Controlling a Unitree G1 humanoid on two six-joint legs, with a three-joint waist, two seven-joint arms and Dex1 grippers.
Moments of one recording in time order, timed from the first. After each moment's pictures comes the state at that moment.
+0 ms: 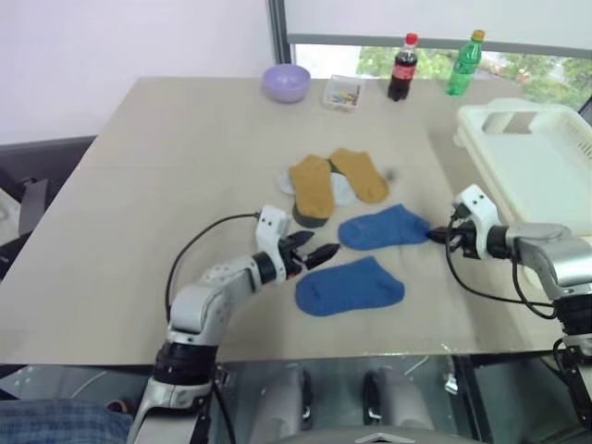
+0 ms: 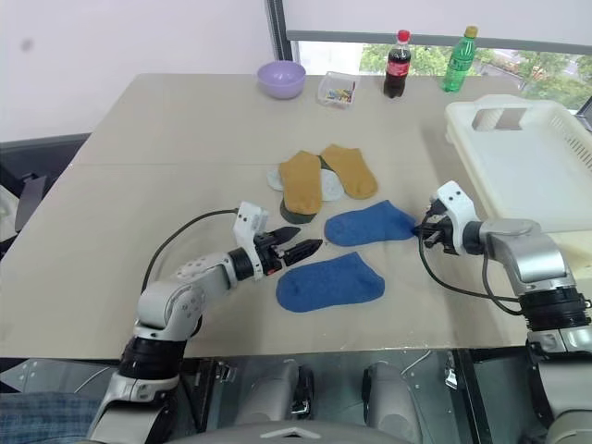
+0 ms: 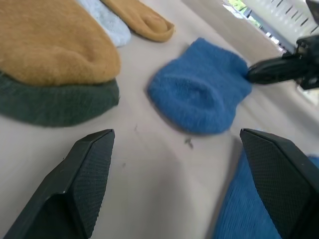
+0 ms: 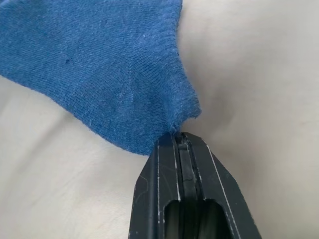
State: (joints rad) left arm -0.34 0.30 -0.04 -0.12 -0.54 0.81 -0.56; right arm -0.48 -0.72 0.07 0.14 0.29 0.76 0.84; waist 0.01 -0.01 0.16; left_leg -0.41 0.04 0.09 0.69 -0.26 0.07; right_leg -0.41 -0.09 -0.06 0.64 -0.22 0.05
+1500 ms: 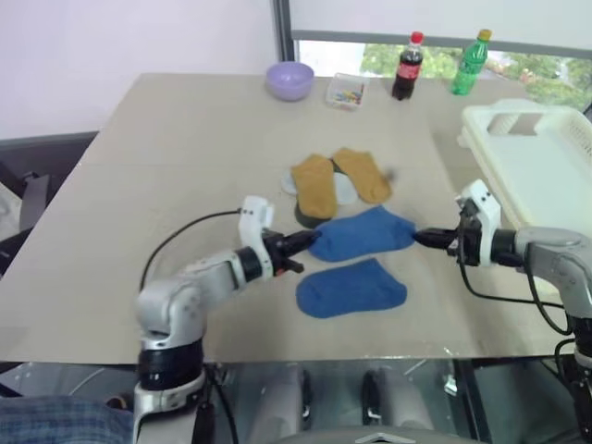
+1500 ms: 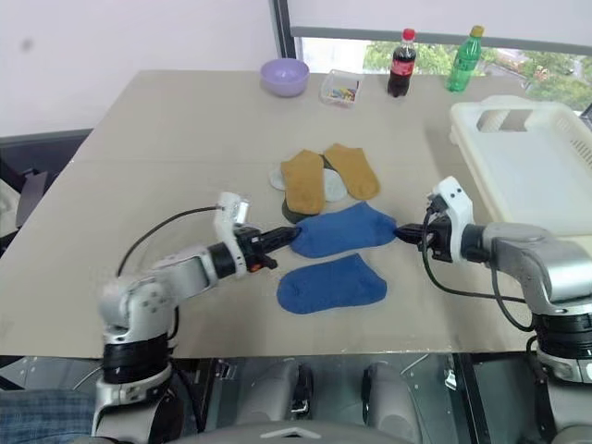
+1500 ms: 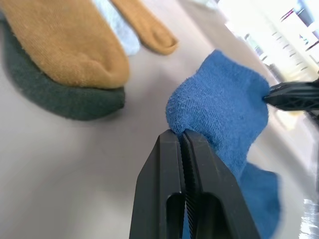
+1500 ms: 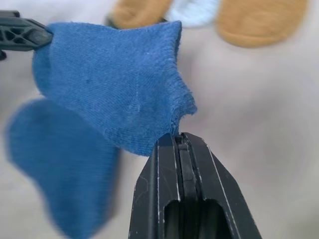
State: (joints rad) left arm -0.29 0.28 0.26 -0.44 -0.77 1.23 -0.45; right arm -0.40 -0.71 -0.13 -0.31 0.64 1.17 0.81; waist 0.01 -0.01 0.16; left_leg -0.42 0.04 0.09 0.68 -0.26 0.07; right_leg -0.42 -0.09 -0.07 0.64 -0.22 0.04
